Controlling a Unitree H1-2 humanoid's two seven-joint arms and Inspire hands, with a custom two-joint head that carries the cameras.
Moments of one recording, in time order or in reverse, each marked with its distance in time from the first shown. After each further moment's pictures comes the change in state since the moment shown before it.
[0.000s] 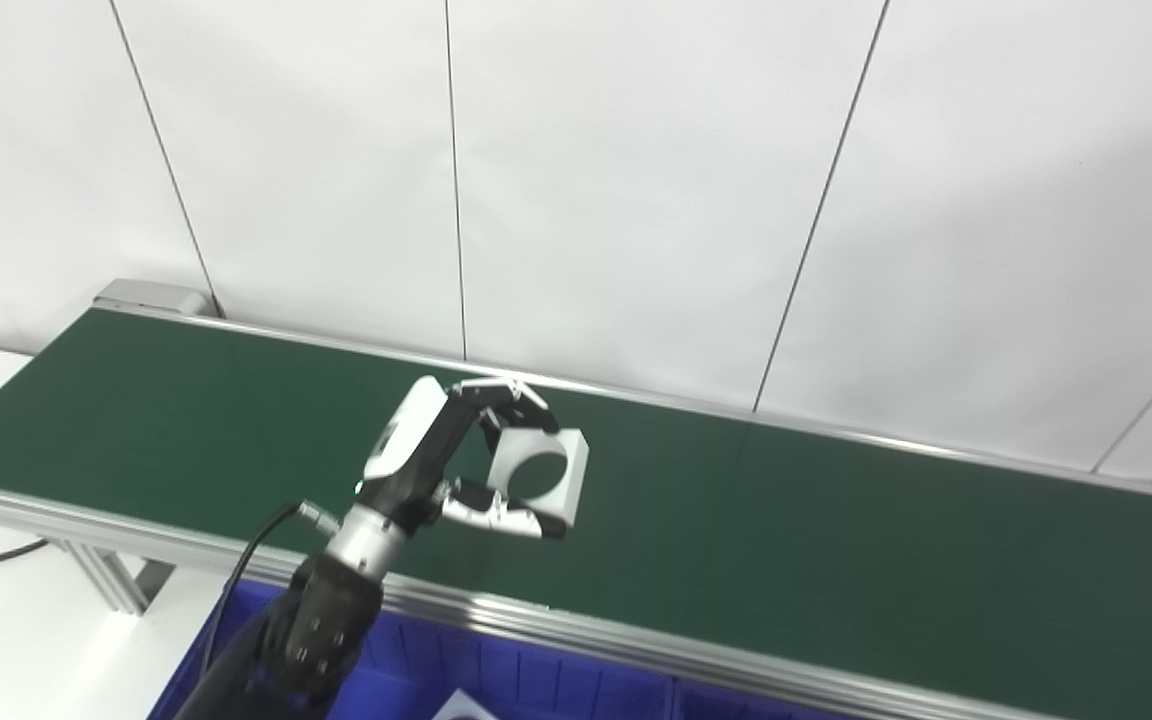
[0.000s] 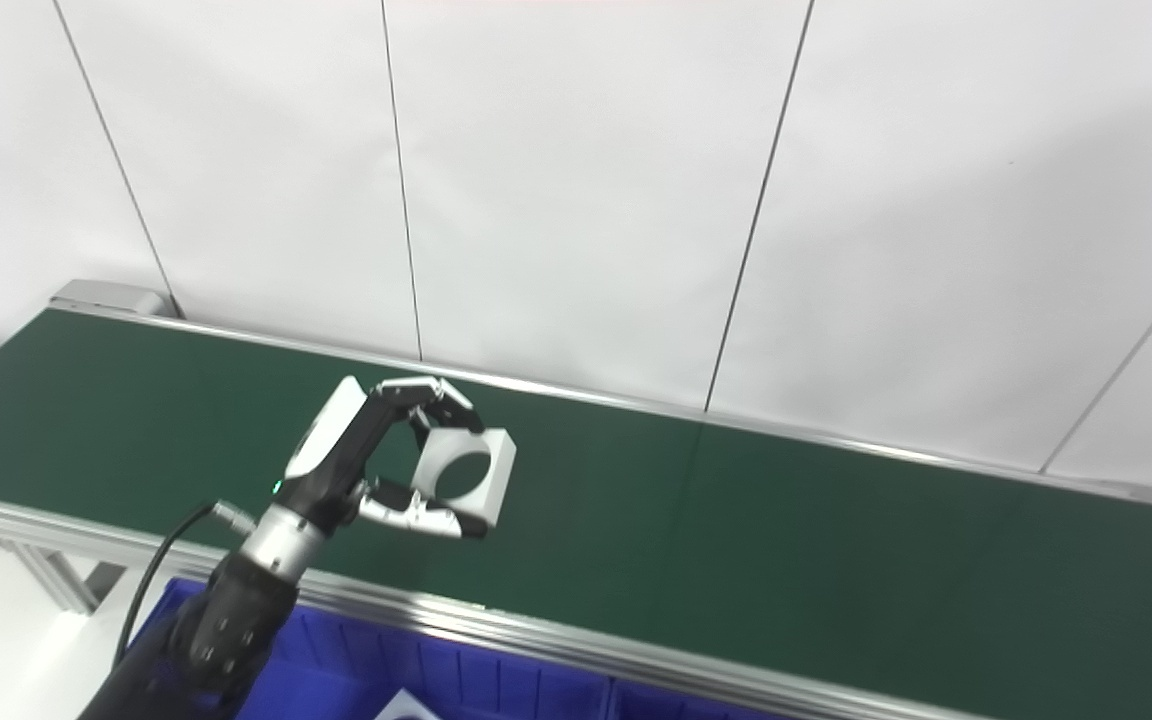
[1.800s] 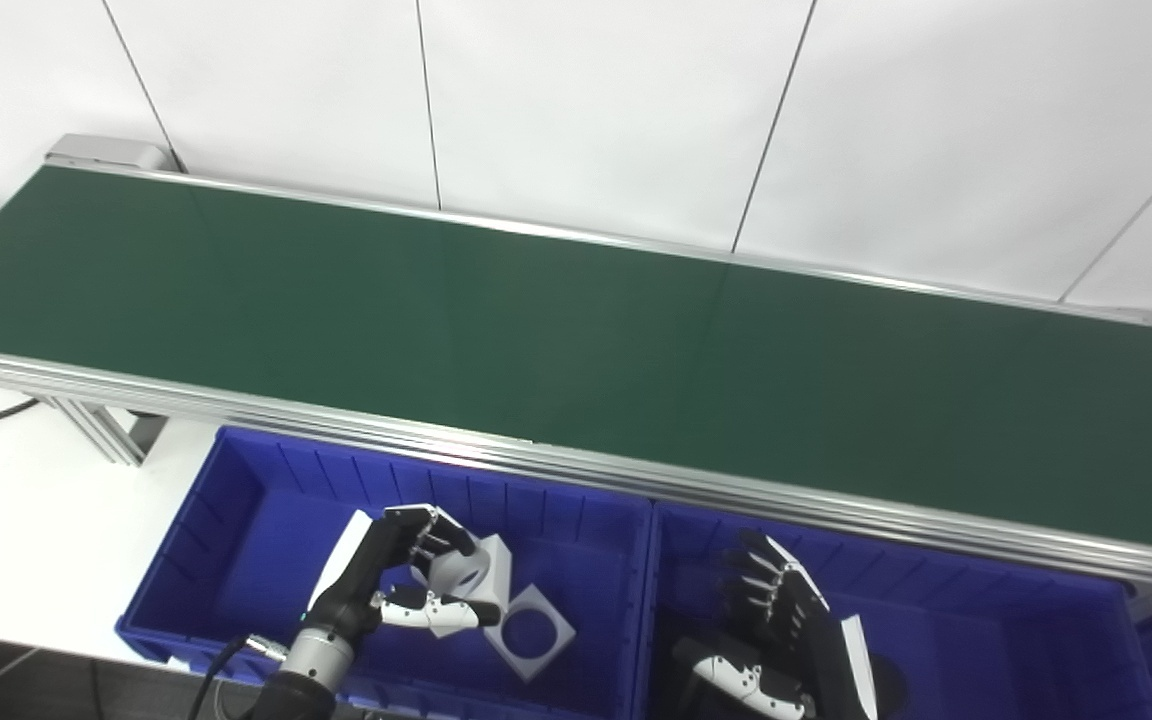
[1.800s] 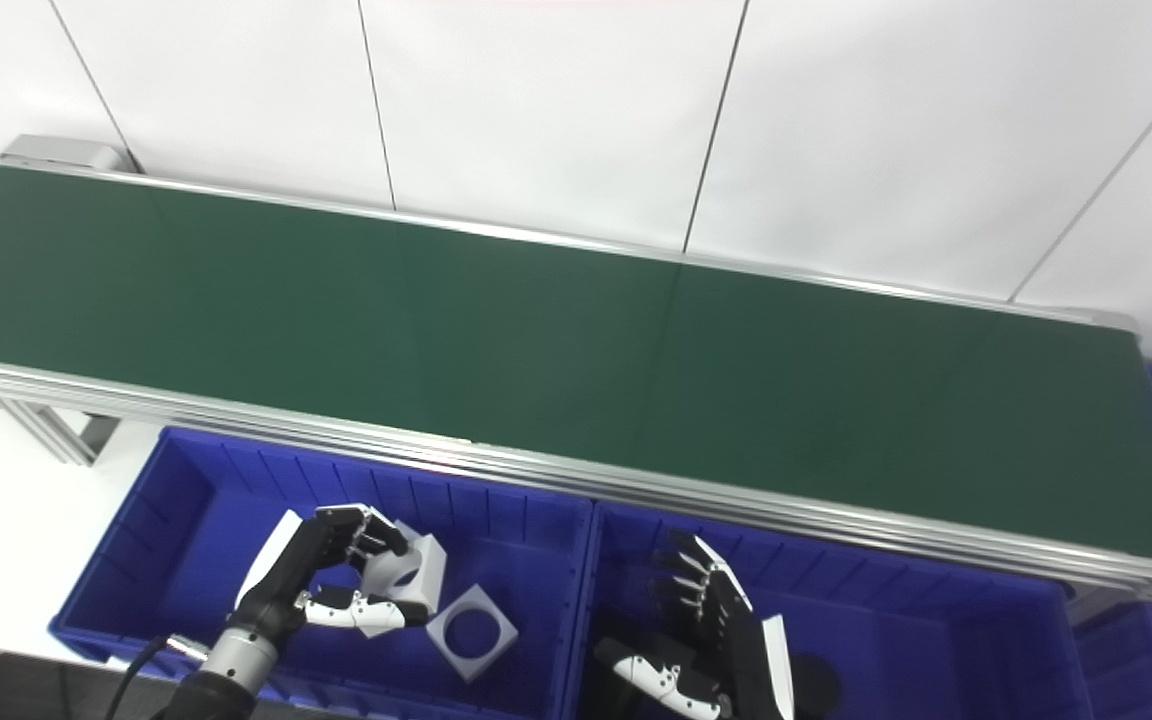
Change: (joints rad) left arm 0.370 -0.117 0.065 0.199 -0.077 0.062 -0.069; right arm 0.035 0.022 -0.022 -0.147 -0.032 0.059 0.070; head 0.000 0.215
